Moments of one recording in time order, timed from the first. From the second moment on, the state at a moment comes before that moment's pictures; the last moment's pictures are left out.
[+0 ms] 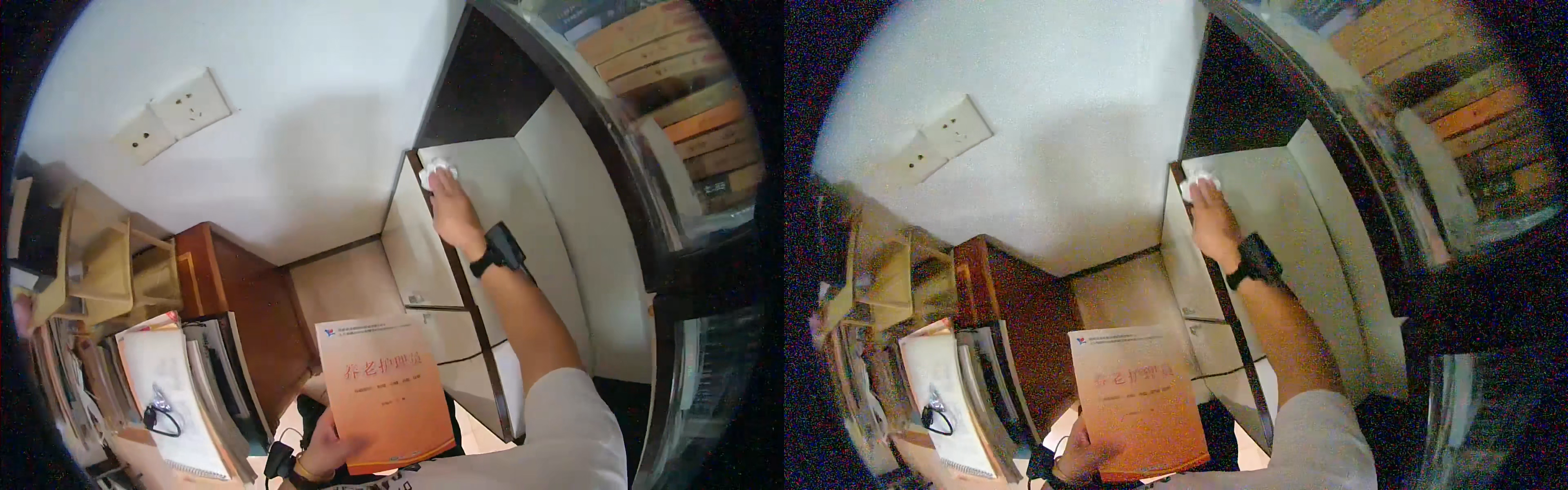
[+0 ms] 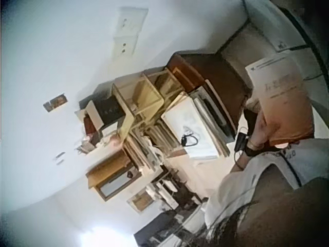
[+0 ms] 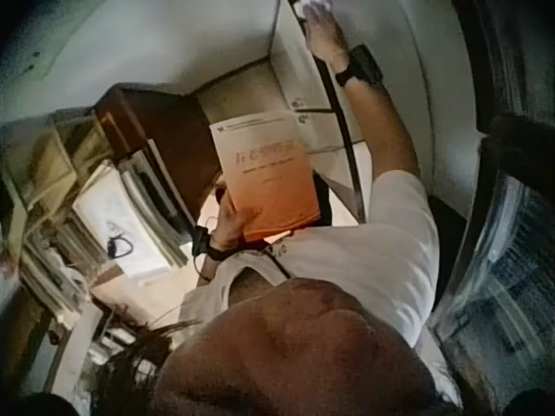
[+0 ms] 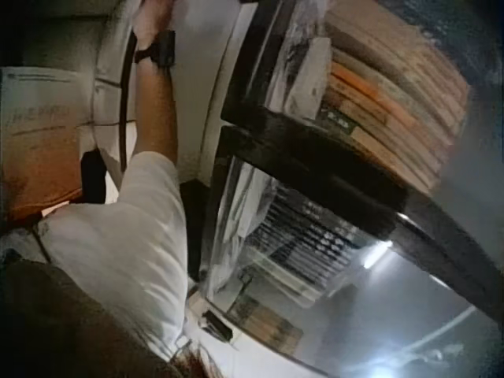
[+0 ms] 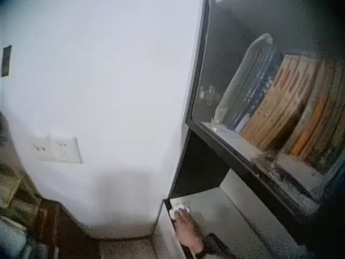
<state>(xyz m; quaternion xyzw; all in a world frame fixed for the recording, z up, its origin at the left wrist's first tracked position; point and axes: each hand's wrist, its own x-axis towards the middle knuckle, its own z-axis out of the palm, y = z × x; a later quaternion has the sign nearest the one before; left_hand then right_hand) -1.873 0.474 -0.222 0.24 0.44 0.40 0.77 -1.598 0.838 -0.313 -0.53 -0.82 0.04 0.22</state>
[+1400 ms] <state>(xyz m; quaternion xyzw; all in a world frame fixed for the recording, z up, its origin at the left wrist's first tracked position) -1.872 0.466 -0.263 0.24 0.48 0.37 0.76 -1.454 0.921 -0.329 -0.77 -0.62 -0.14 0.05</state>
